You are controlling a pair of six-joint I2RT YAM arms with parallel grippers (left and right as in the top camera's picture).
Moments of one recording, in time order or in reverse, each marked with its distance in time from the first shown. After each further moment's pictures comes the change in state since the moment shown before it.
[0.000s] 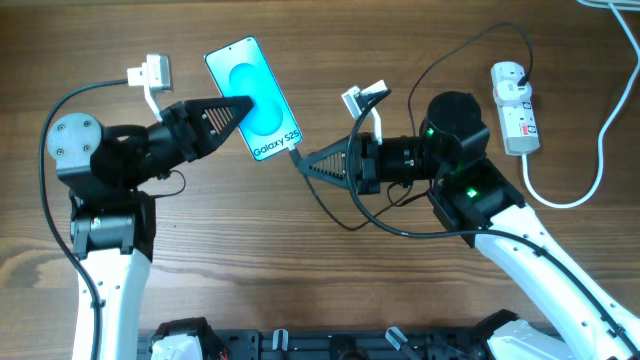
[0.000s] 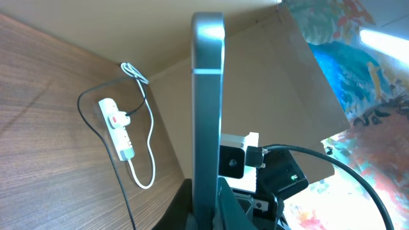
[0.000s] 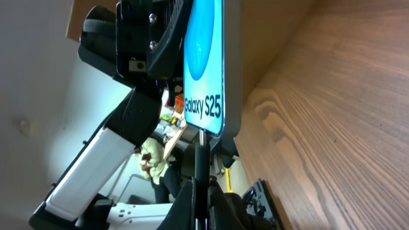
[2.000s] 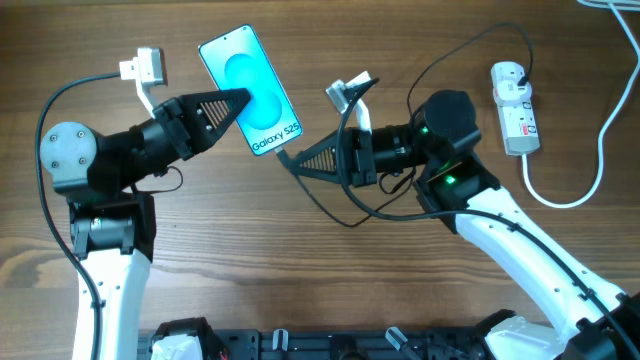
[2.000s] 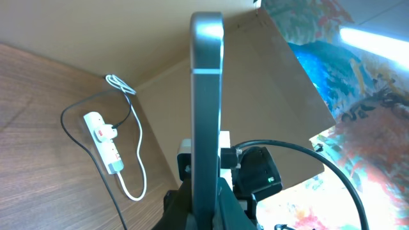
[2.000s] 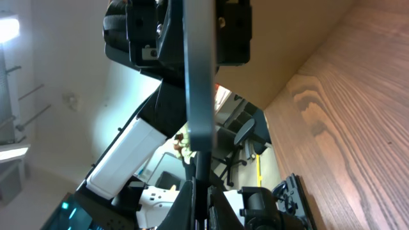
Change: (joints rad) left arm -0.001 0.000 -0.002 0.164 -0.004 -0.101; right arm 0.014 0.119 -0.001 0.368 -0.148 0.248
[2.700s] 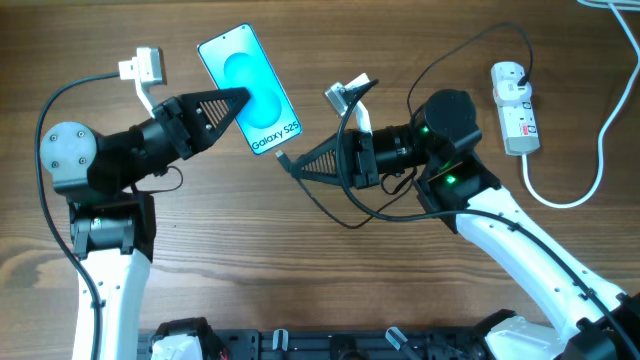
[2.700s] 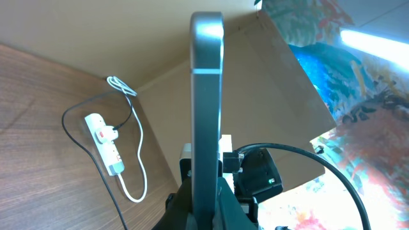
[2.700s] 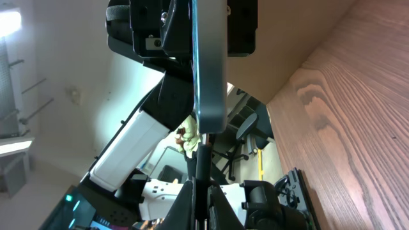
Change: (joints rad) left arm 0.000 0.000 0.000 -0.001 -0.008 0.000; right arm -0.008 0.000 0.000 0.000 -0.035 -0.001
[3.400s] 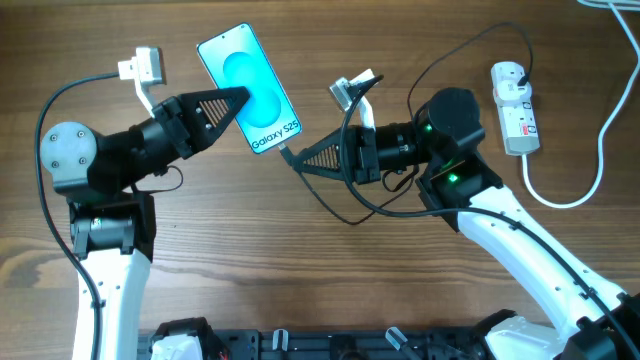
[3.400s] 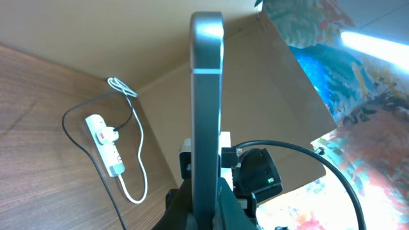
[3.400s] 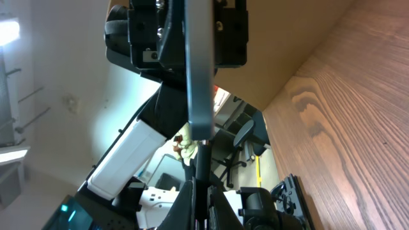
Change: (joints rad) left arm 0.000 0.000 0.000 0.000 -0.007 0.000; right arm -0.015 0.001 0.000 0.002 0.023 0.008
